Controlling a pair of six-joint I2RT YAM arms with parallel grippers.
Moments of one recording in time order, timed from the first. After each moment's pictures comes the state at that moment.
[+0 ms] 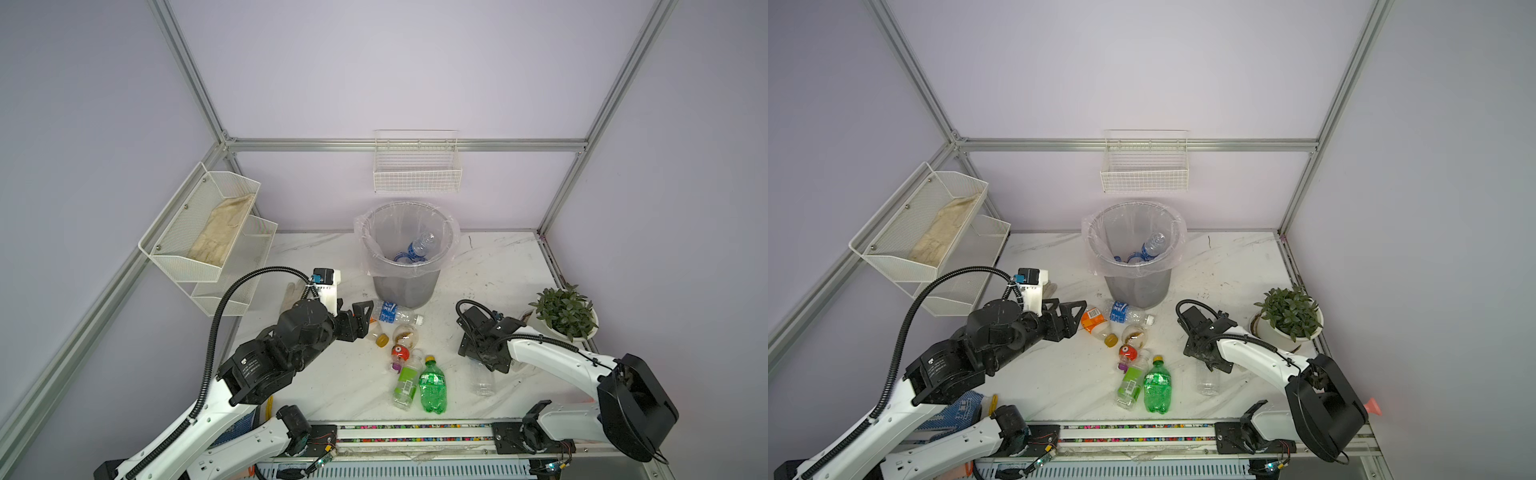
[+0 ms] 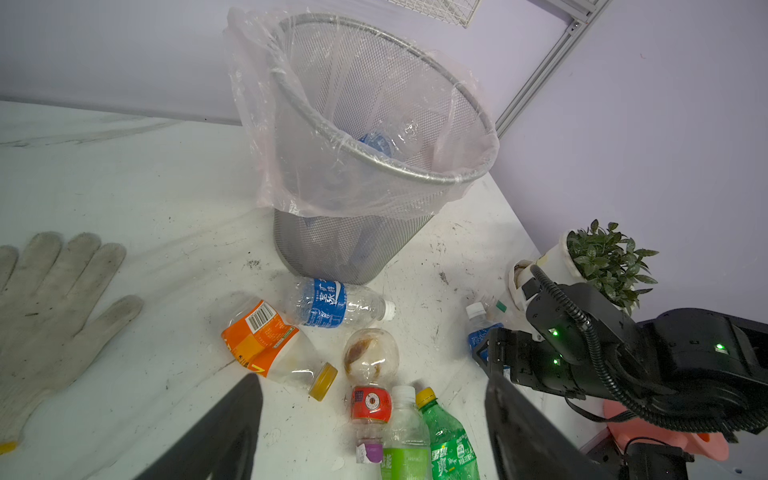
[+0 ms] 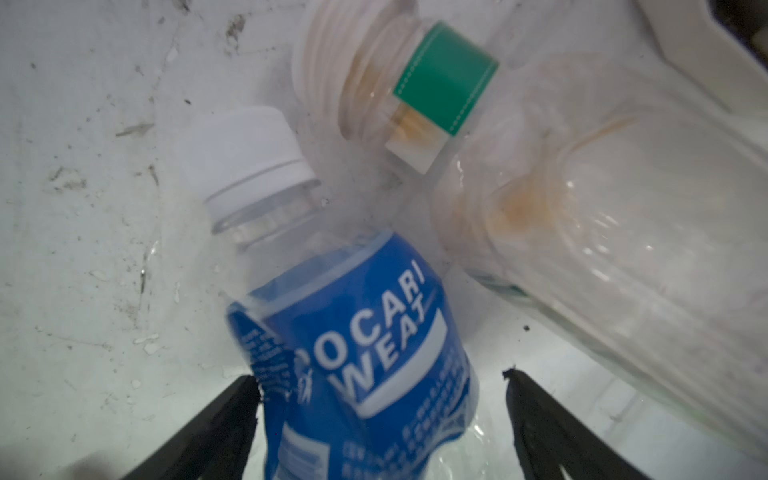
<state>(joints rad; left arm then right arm) -0.81 0.77 1.08 -0.73 -0.30 -0.56 0.64 1.33 0.71 -0.79 0.26 1.07</state>
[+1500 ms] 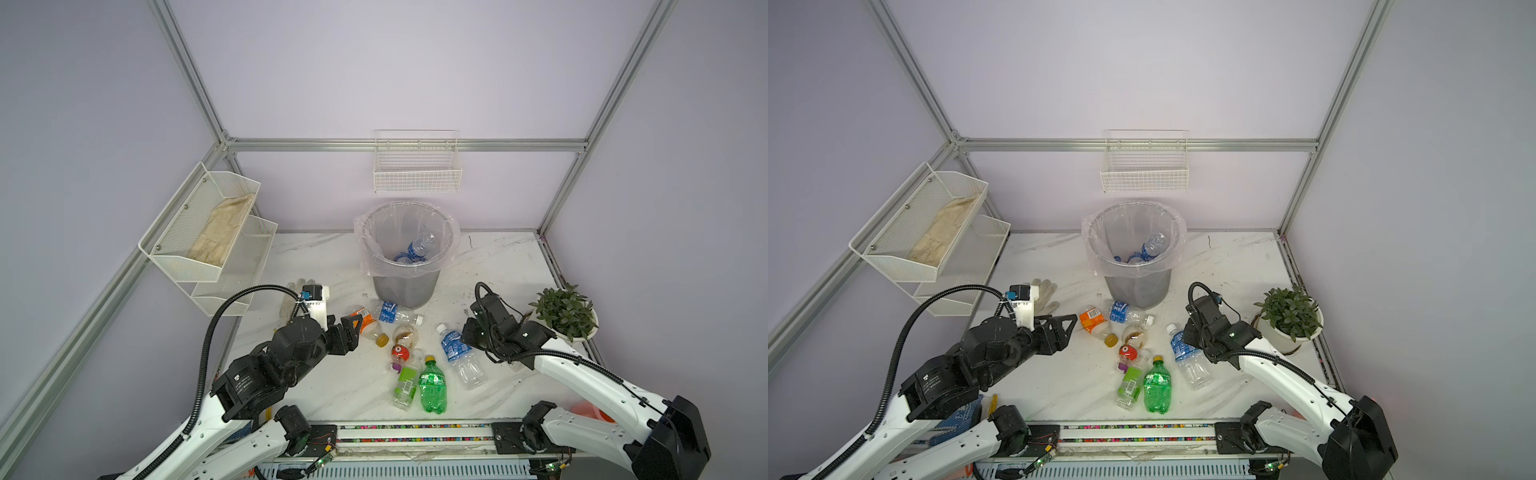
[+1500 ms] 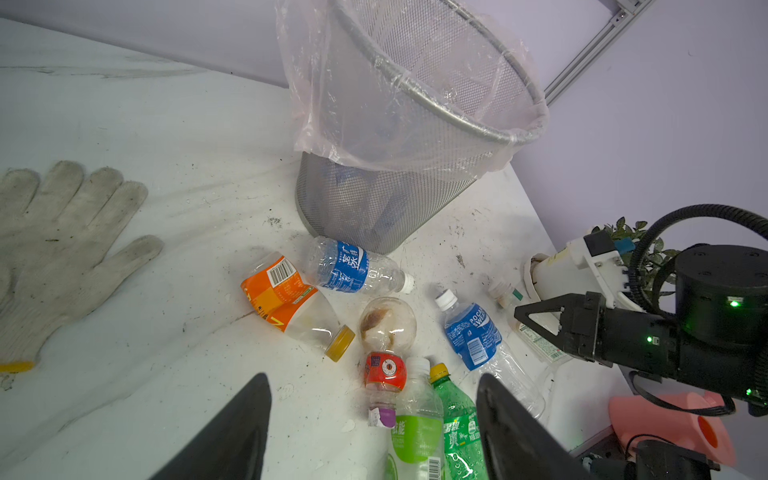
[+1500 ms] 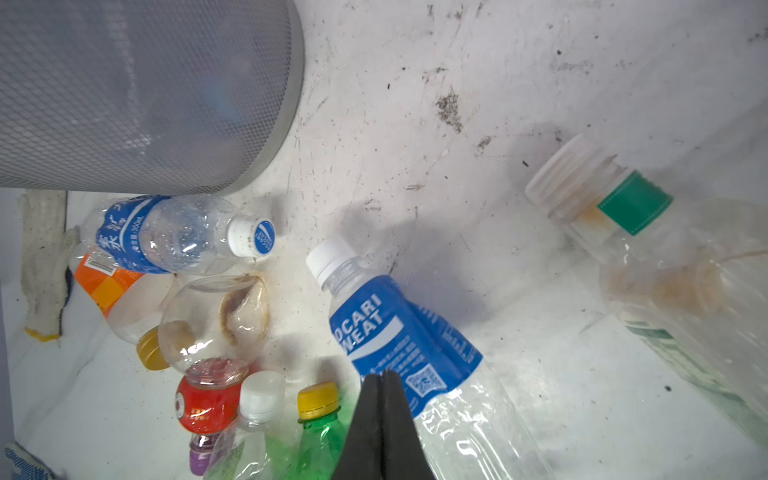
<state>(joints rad) -0.81 0.66 0.96 -0.79 -0.32 -0.66 0.64 1.09 0.77 -0.65 0.13 0.92</state>
